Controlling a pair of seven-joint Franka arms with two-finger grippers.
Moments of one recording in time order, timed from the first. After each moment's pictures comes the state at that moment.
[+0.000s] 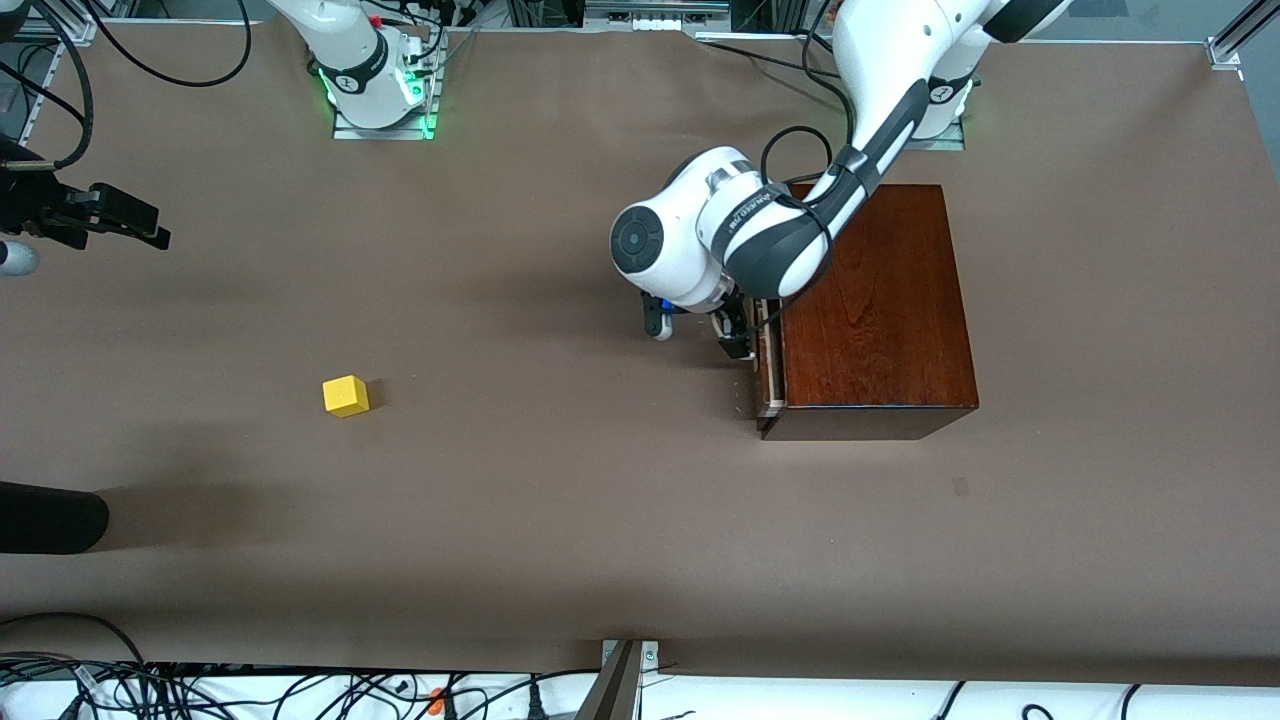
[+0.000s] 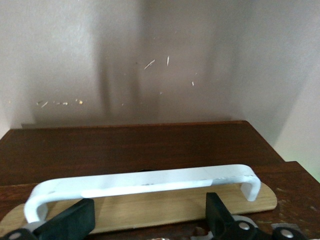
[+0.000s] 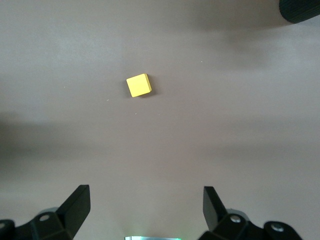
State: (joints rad) left arm -0.45 0.72 -0.37 -1.34 0.43 1.53 0.63; right arm -0.04 0.02 -0.03 -1.61 0.03 1.55 -0.05
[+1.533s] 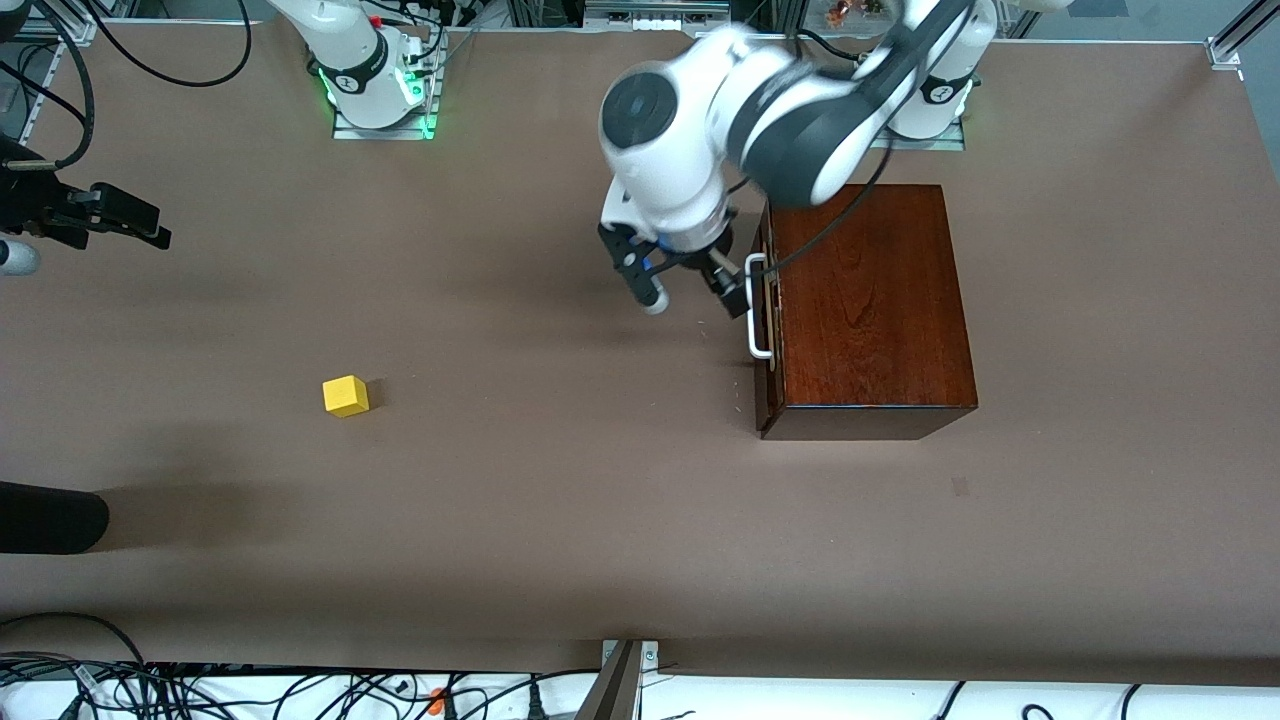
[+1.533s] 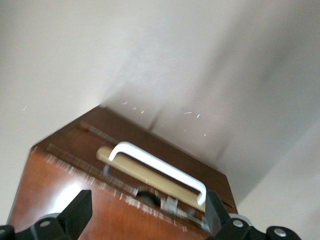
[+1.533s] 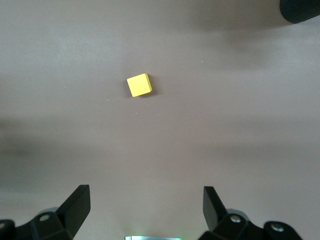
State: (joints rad) left arm -0.47 0.53 -0.38 -1.20 0.33 1.49 0.12; right arm -0.04 0.02 -0.02 -1.61 0.03 1.55 -0.05
